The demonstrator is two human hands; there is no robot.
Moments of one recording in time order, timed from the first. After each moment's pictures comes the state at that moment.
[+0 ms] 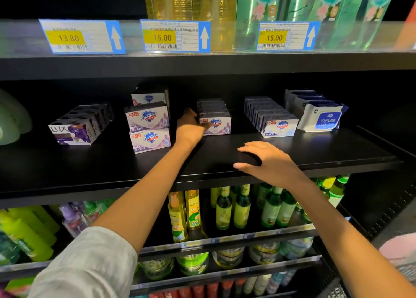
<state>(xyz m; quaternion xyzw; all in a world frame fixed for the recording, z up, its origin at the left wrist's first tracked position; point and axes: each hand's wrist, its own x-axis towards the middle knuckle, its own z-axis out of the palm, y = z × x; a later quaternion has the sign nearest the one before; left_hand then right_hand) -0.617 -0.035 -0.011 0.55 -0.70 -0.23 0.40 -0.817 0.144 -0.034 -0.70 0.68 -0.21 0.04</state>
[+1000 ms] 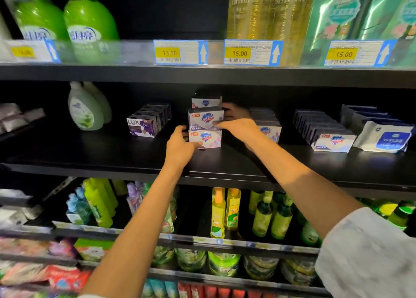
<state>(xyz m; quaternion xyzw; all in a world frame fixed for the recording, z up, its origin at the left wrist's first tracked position) -0.454 0.046 -0.019 0.55 -0.57 -0.31 0.52 -0.643 0.009 0.033 -0.68 0.51 -0.44 0.29</state>
